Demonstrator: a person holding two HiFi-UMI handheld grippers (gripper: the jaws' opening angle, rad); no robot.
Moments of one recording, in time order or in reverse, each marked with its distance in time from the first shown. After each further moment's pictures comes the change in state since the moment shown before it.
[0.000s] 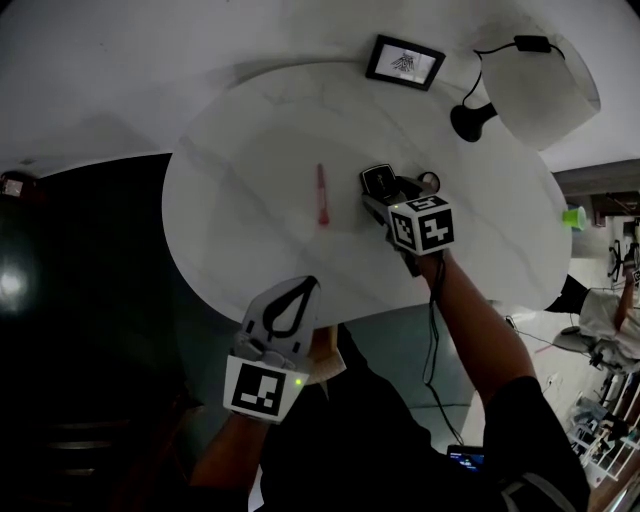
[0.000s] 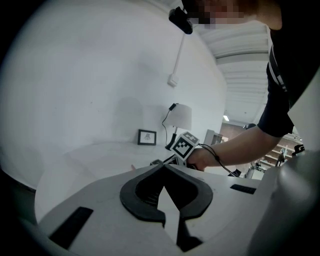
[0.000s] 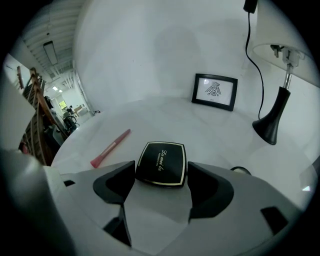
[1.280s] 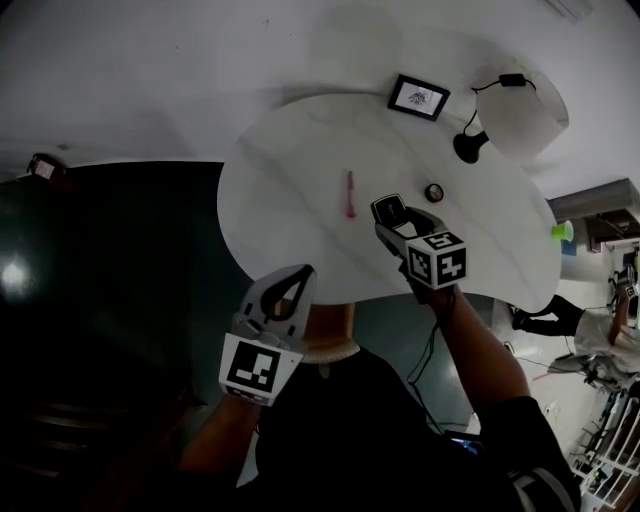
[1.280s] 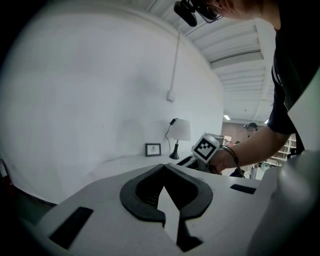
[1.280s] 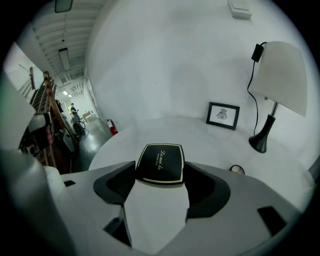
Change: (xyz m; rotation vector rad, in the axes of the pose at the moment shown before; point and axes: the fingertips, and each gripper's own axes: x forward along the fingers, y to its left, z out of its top) left arm -0.097 0.006 0.053 0.066 -0.054 0.056; right arm -0.103 0.091 0.018 -0.030 -0.108 0.055
